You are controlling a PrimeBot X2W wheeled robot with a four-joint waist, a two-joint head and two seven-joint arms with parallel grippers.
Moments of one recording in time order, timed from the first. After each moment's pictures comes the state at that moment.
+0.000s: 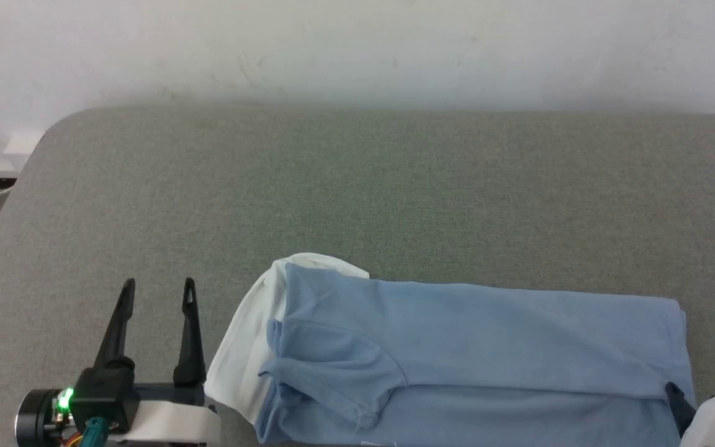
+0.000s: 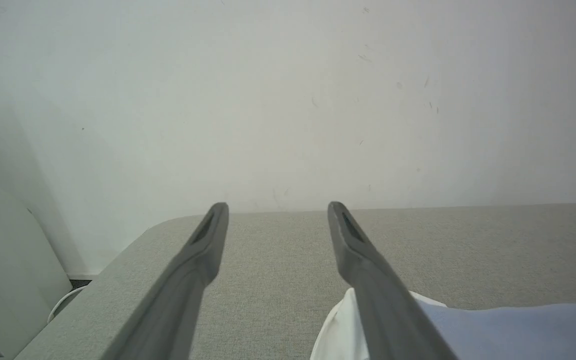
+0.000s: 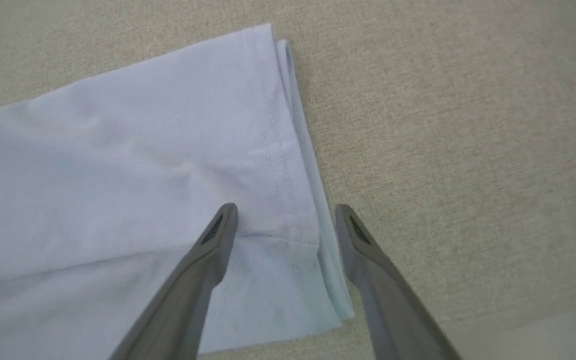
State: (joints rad) left arm 0.07 0.32 -0.20 -0.13 -0.26 0.25 -0.26; right arm 0.04 -0.12 -0.36 0.23 0.27 0.13 0.44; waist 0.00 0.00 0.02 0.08
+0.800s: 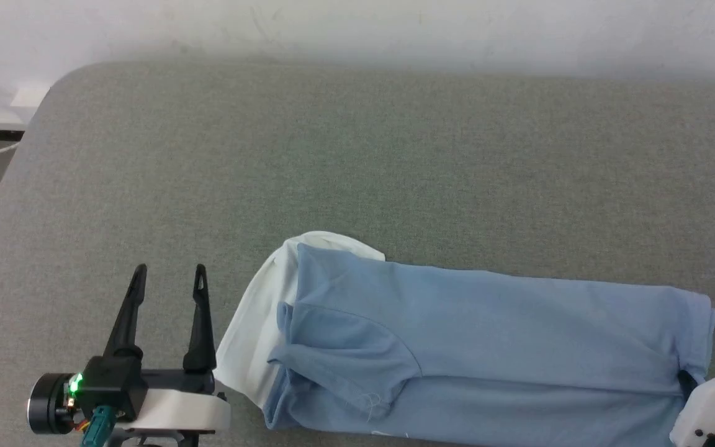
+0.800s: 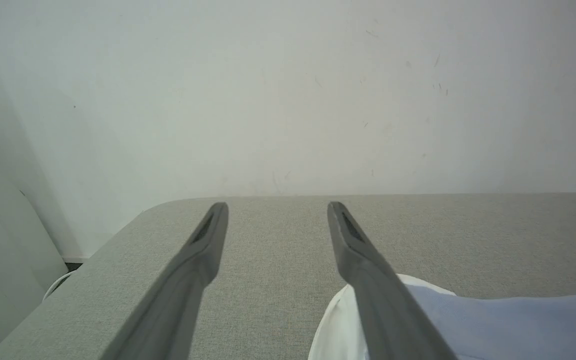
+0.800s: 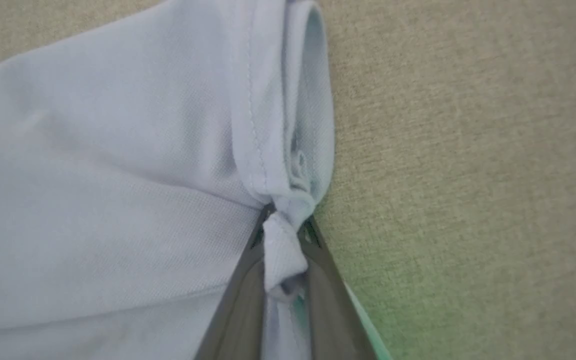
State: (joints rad) left arm 0.05 0.15 -0.06 -0.11 -0.10 0.07 -0.26; right arm -0.06 -0.15 -0.32 0.44 0.27 0.12 0.34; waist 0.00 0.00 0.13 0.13
